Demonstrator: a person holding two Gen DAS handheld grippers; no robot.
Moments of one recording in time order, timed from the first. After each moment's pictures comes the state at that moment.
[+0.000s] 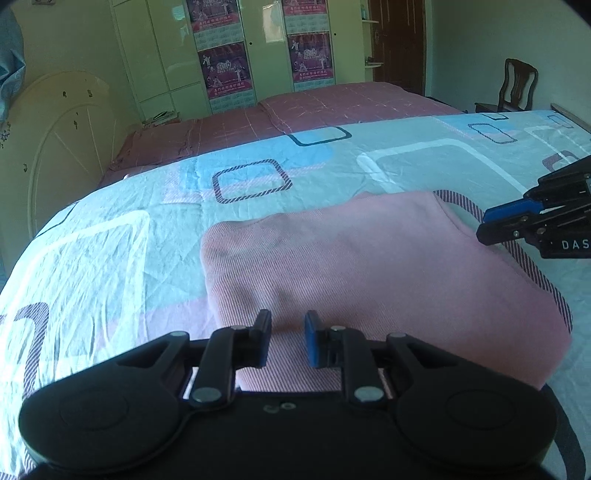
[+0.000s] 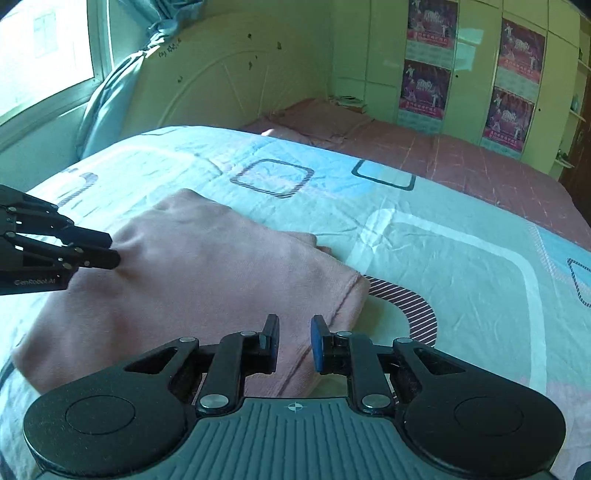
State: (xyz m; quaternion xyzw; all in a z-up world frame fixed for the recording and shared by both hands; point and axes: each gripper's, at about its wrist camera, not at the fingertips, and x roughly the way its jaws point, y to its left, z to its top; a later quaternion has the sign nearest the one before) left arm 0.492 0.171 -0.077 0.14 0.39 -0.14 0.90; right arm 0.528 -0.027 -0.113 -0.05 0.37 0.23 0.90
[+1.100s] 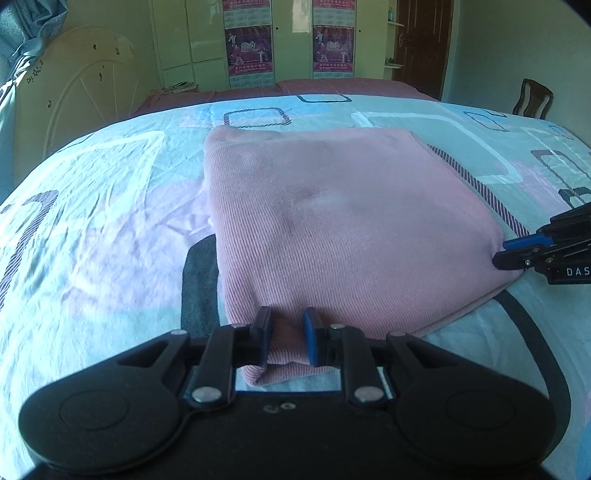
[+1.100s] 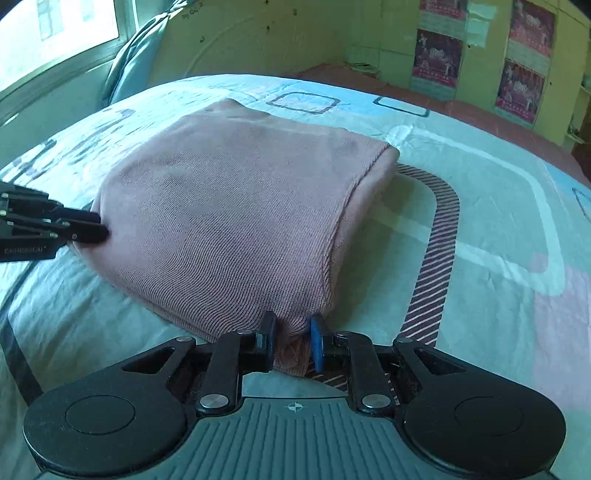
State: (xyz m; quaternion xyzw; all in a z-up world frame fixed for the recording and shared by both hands) left arm 0.401 0.190 -0.117 0.08 0.41 -0.11 0.90; right arm 0.444 -0.038 -0.168 -0.02 0.43 0.22 0.88
